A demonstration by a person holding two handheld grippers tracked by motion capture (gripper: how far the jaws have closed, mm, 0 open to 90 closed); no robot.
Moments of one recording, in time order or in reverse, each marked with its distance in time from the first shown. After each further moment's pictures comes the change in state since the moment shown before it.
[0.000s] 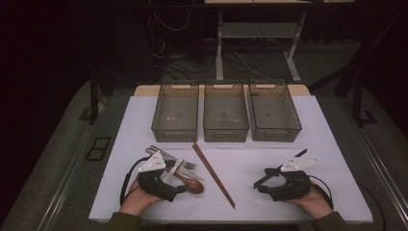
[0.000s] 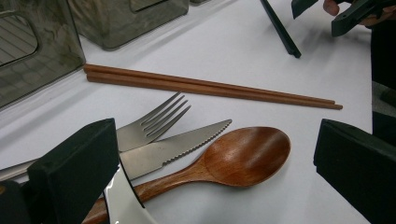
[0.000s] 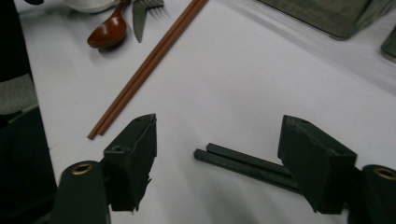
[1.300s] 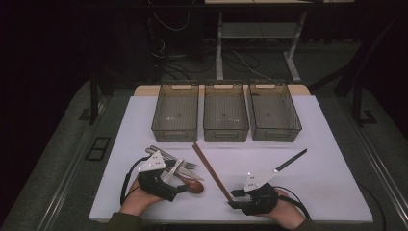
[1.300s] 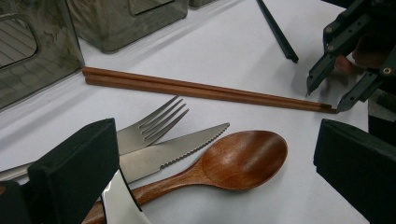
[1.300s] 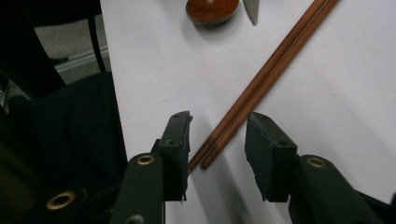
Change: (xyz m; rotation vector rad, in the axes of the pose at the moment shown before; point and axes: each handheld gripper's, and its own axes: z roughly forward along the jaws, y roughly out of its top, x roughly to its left) left arm 0.000 0.001 0.000 -0.011 -0.006 -0.010; right arm 0.064 0.013 0.061 0.125 0.165 -0.181
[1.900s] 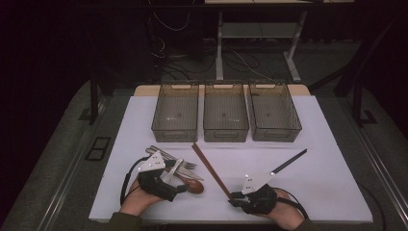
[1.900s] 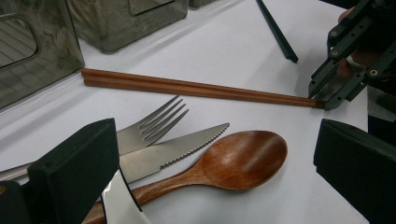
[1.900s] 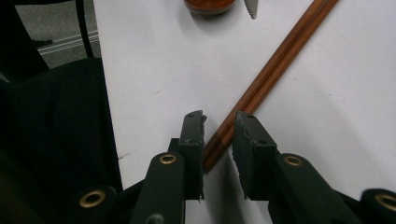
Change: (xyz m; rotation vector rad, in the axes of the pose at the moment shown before) left arm 0.000 0.000 0.000 0.000 -0.001 -0.001; right arm 0.004 0.001 0.002 0.035 -0.043 -0.050
